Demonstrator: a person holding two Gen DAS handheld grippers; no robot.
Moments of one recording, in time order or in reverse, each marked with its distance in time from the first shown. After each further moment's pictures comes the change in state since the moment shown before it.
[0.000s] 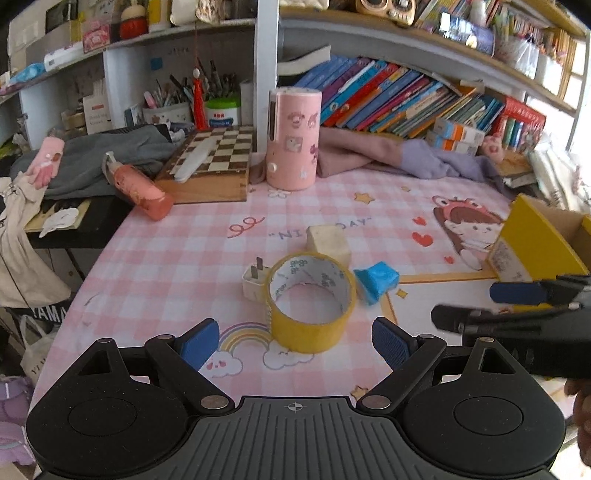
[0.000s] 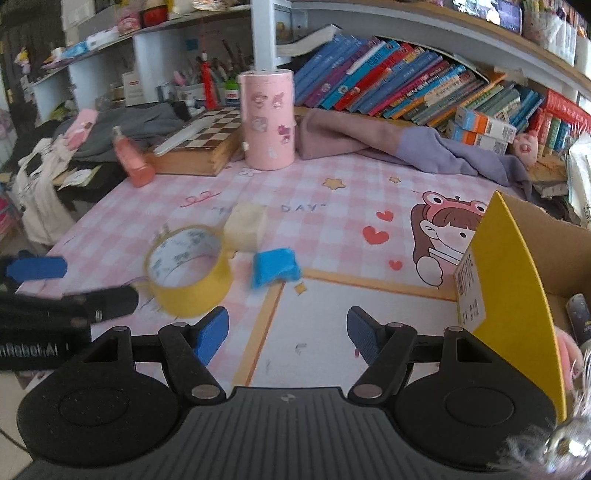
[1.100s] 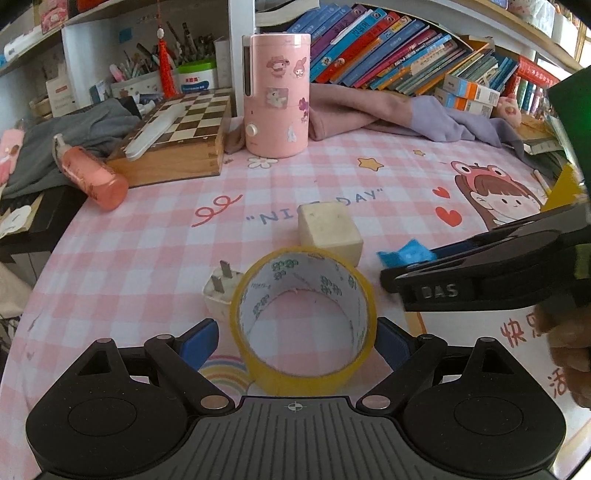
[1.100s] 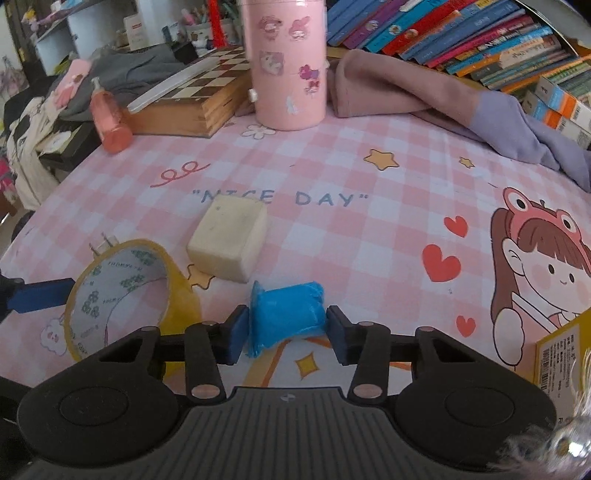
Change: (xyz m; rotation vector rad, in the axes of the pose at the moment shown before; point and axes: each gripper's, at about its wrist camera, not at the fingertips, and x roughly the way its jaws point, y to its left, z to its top) left arm 0.088 -0.009 0.017 0.045 0.098 -0.009; right arm 0.130 -0.012 0.054 -0.075 0.187 0.105
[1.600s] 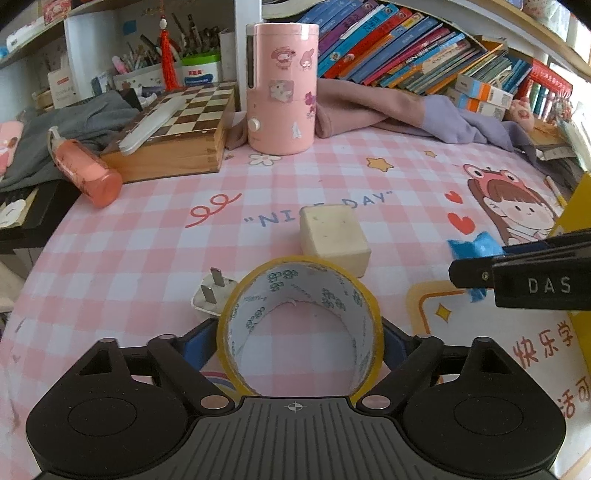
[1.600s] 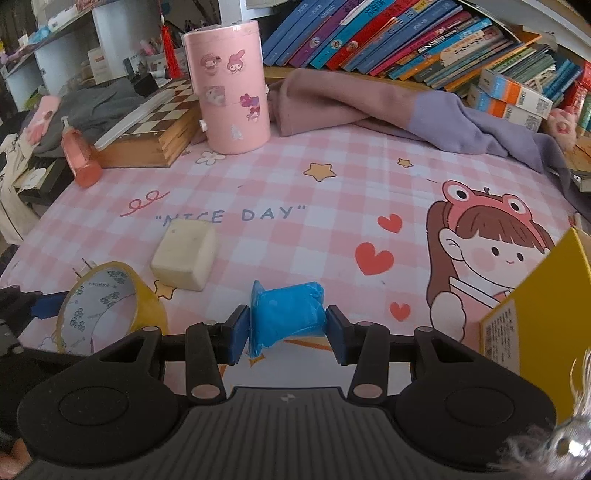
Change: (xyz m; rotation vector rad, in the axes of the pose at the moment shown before) left arm 0.018 -0.001 0.005 -0.035 0.005 -0.004; right arm -0.035 -0.025 -0.007 0.093 -0.048 -0.071
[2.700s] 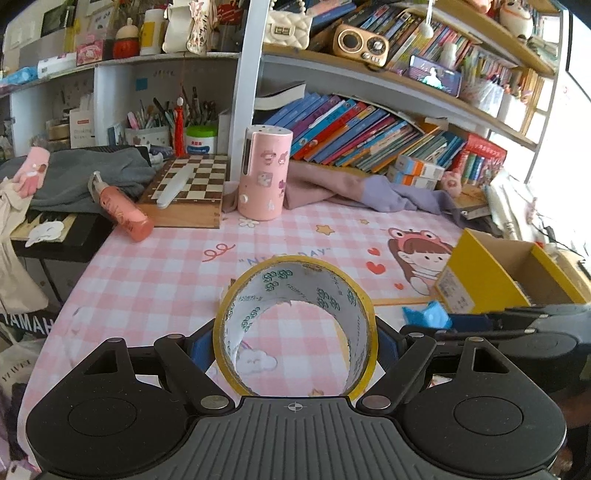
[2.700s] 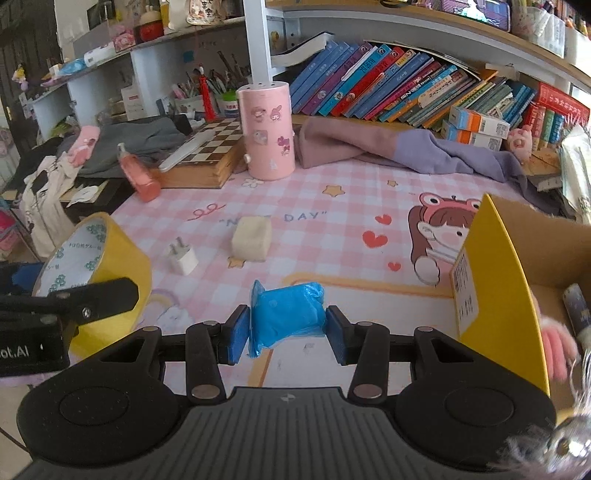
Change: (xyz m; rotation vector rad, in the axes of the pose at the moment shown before) left arm -0.161 0.016 -0.043 -0.046 -0.207 -0.132; right arm -0.118 0.048 -0.074 0.021 -0.153 -0.004
